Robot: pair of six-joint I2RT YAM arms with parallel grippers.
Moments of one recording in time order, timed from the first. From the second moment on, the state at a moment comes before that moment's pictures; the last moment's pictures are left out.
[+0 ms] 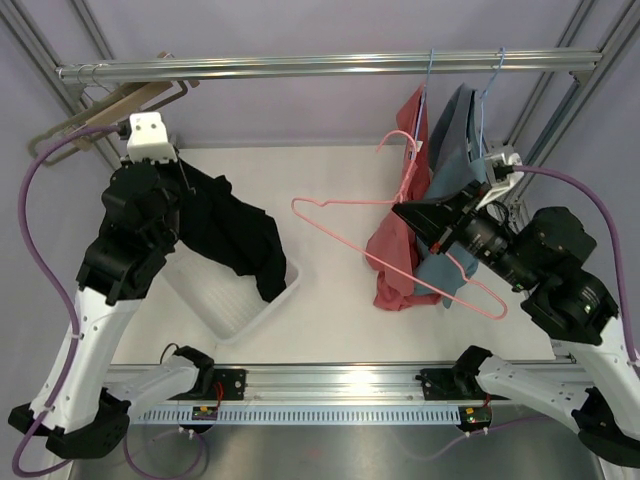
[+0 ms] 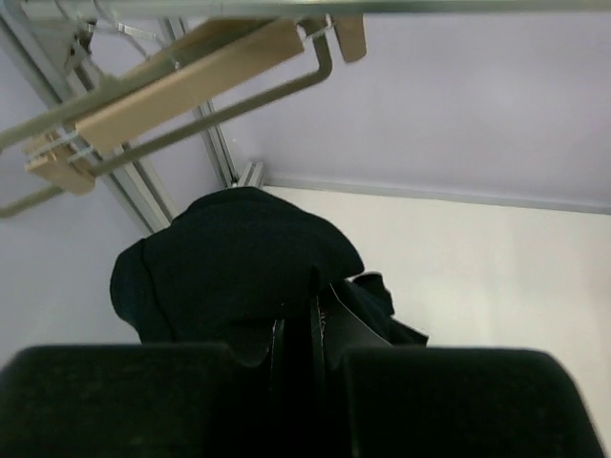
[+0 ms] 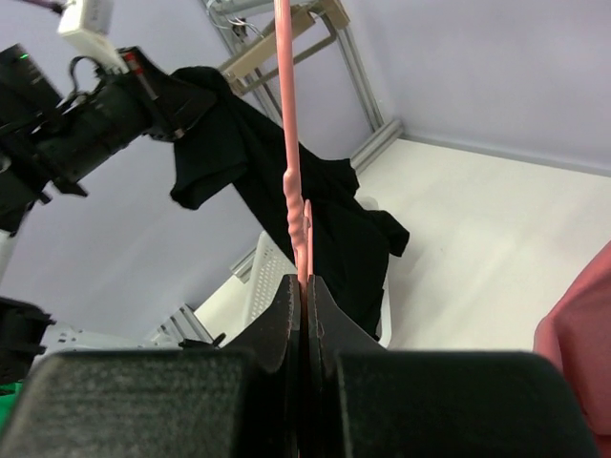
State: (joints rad) left arm -0.45 1.02 1.53 -0.58 -0.63 0.03; right arm 0.79 0.81 1.39 -0.47 -0.03 0.43
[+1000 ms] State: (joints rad) left arm -0.35 0.71 0.98 -0.67 -0.28 -0.42; right arm 0.85 1.81 2.22 -0.46 0.38 0.12
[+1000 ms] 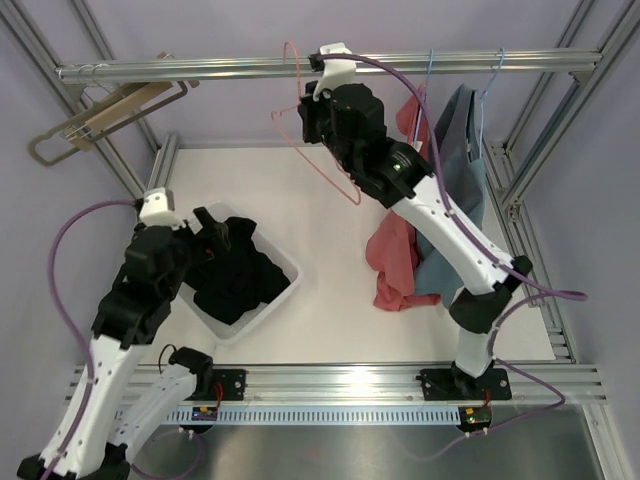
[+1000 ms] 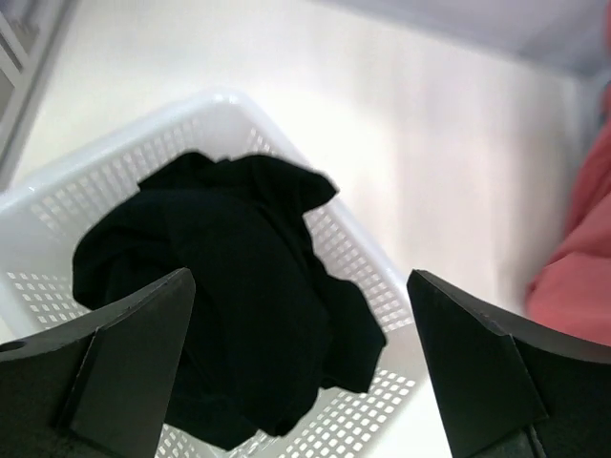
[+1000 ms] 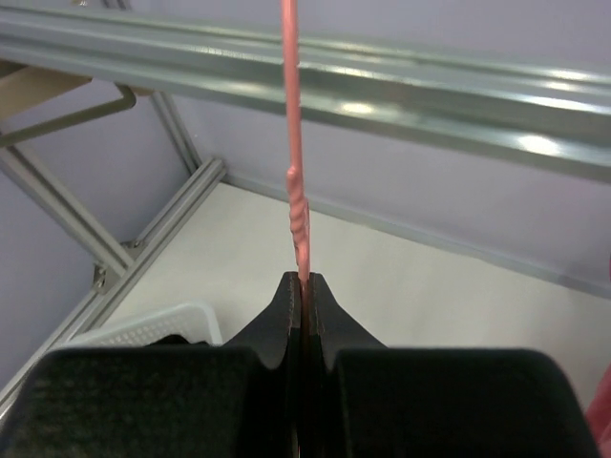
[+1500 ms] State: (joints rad) left arm -0.35 0.43 0.79 -0.58 0.07 -0.37; right arm 0.86 2.21 2.63 -0.33 0.46 0.05
